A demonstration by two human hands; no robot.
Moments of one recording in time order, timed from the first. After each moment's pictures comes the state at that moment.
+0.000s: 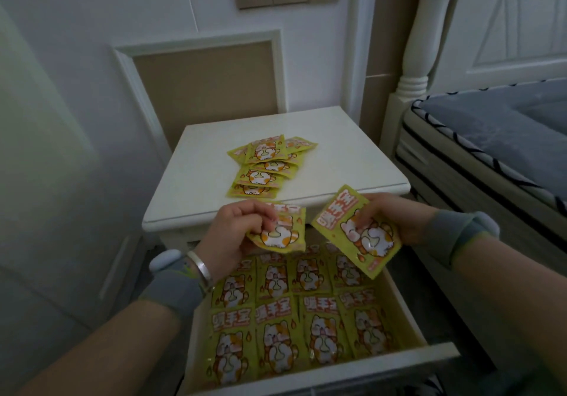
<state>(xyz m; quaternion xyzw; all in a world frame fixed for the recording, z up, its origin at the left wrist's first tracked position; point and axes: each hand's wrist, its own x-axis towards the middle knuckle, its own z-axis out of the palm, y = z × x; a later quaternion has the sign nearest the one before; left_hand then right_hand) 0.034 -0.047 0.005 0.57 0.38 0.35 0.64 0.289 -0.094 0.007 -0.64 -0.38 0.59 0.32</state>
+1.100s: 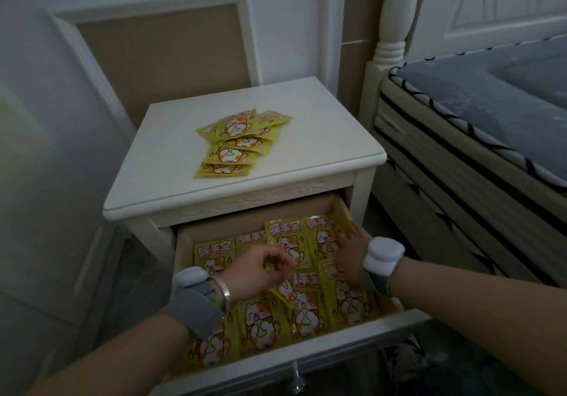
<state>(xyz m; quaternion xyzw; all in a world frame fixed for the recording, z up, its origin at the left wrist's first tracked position) 0.059 -0.071 -0.081 0.79 0.41 0.06 0.45 0.262 -0.117 -0.109 -0.70 -0.67 0.11 -0.24</state>
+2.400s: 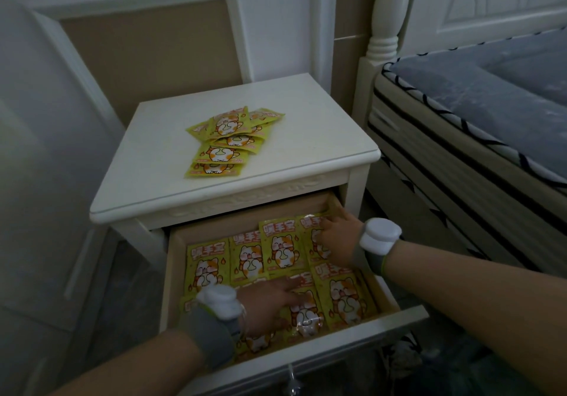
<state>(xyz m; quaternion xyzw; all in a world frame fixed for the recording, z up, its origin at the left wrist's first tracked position) 0.069 -0.087 -0.113 0.95 0.18 -0.22 0.15 0.271 -0.096 -0.100 -0.61 -0.75 0.00 -0.24</state>
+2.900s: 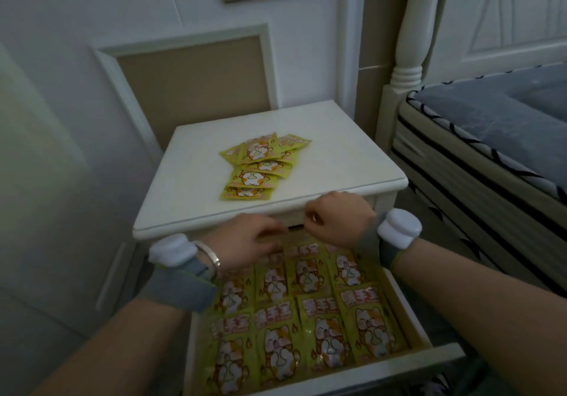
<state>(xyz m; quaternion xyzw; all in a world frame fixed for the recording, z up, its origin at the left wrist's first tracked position) 0.038 -0.012 0.003 0.92 0.36 0.02 0.15 0.234 -0.057 -0.012 -0.64 -0.76 -0.05 0.12</state>
